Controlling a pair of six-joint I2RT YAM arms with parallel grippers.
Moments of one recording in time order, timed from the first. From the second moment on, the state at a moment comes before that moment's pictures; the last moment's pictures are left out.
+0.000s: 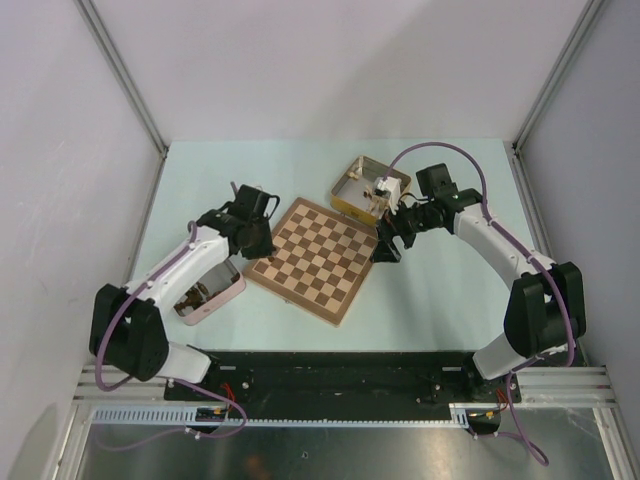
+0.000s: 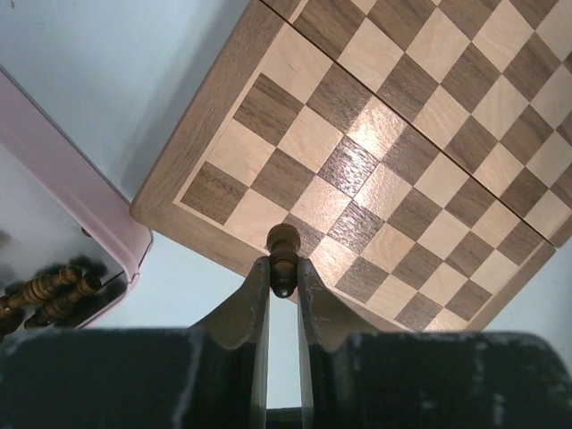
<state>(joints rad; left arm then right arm) -0.43 1.39 1.07 -0.72 -0.11 -0.56 0.34 1.54 1.24 -0.70 -0.79 -0.47</state>
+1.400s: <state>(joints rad) -0.45 1.54 1.11 -0.75 -0.24 -0.60 0.34 1.56 1.24 -0.71 -0.79 -0.47</state>
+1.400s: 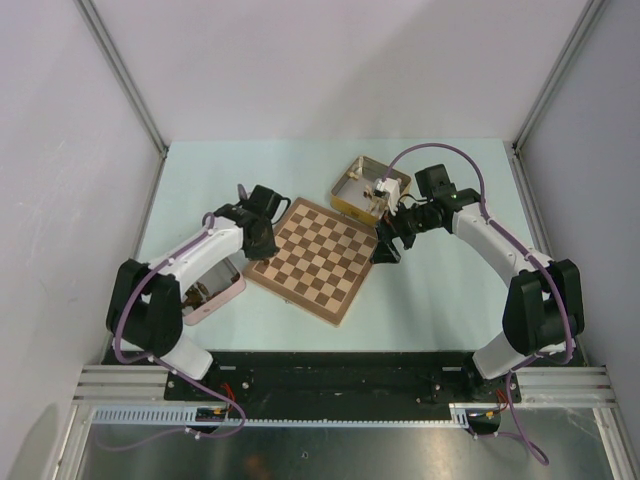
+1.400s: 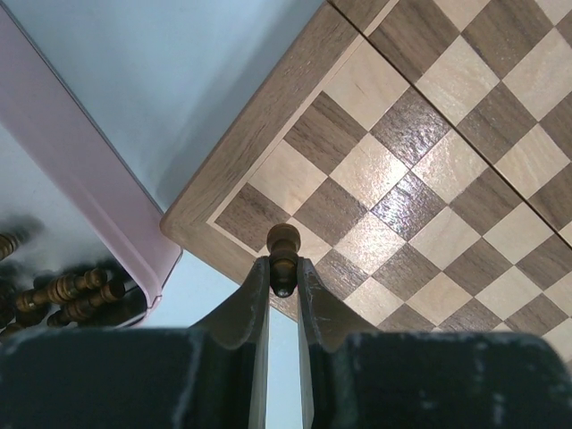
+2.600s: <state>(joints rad) -0.52 1.54 1.11 -0.79 -0.21 -0.65 0.34 1.57 1.24 -0.72 -0.79 -0.47</state>
